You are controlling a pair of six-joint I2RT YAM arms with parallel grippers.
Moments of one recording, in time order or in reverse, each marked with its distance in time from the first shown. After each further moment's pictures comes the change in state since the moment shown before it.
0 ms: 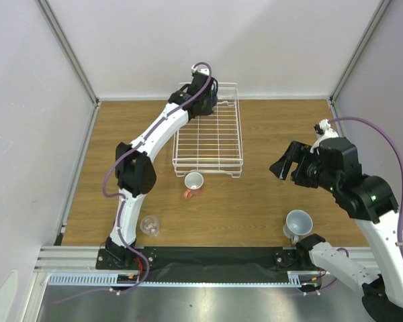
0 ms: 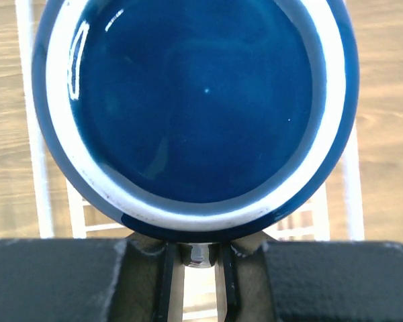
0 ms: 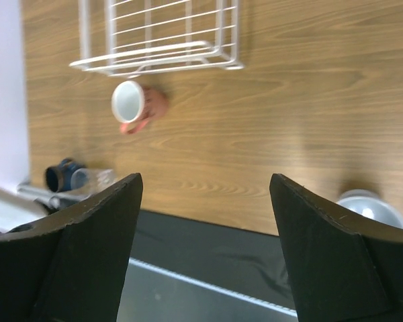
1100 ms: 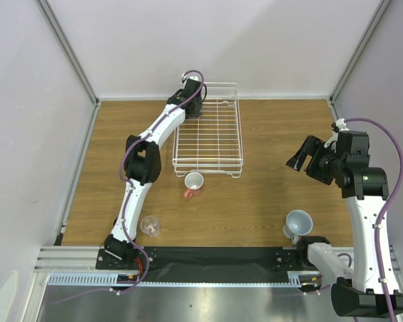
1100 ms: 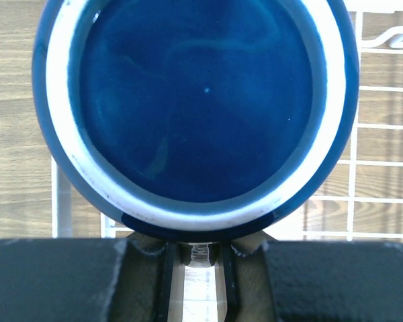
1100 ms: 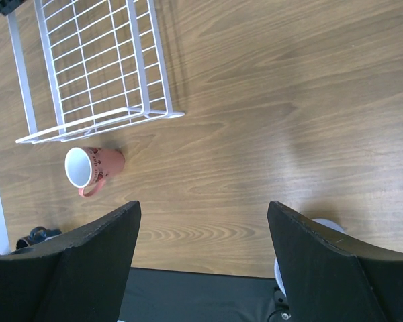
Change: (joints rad) left arm 0.130 0.280 0.126 0.095 -0.036 0.051; right arm -0.482 0.084 -0.097 0.025 -0.263 -0.224
